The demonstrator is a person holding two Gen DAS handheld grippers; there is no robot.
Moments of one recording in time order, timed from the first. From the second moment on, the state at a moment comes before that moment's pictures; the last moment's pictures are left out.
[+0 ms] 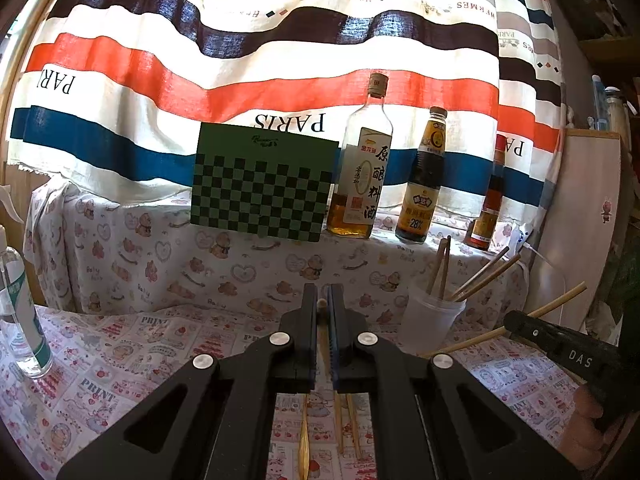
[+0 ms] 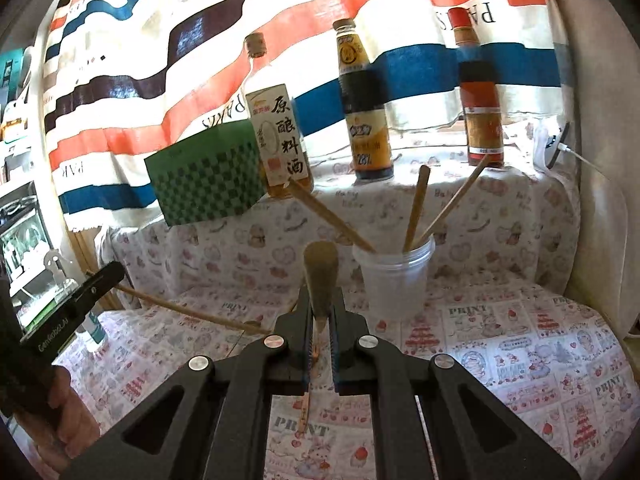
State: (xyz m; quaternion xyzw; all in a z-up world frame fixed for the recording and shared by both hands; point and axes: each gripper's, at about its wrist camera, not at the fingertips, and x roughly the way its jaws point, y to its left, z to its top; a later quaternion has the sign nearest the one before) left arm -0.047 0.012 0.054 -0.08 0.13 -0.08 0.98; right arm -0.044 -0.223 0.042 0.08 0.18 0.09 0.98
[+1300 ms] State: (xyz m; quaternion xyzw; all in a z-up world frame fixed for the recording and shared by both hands) left arm 0.033 -0.124 0.202 -0.09 0.00 -0.15 0.99; right arm 0.016 -0.282 0.133 0.07 0.15 0.04 0.99
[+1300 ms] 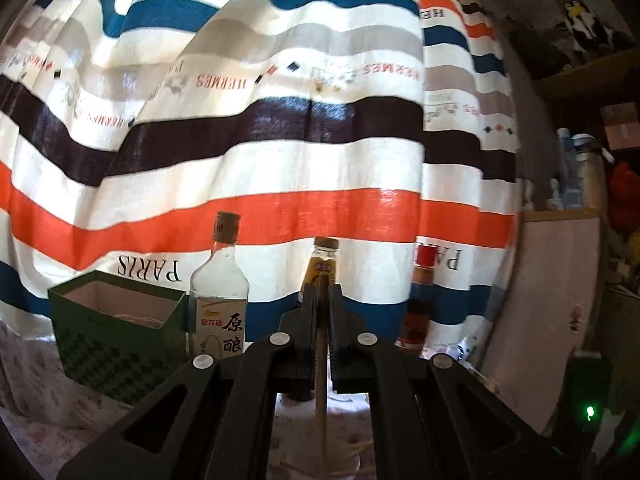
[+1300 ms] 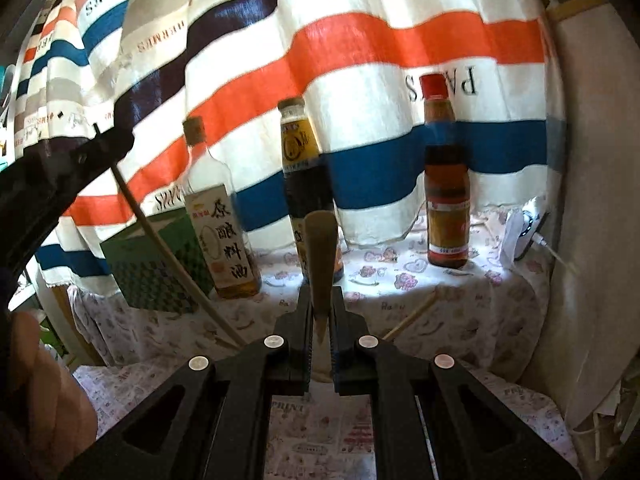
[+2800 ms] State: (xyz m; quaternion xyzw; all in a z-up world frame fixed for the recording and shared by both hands) left arm 0.097 -0.163 0.108 -0.06 0.03 -0.10 0.99; right arm 0.081 -0.321 0.096 0.13 0.26 0.06 0.96
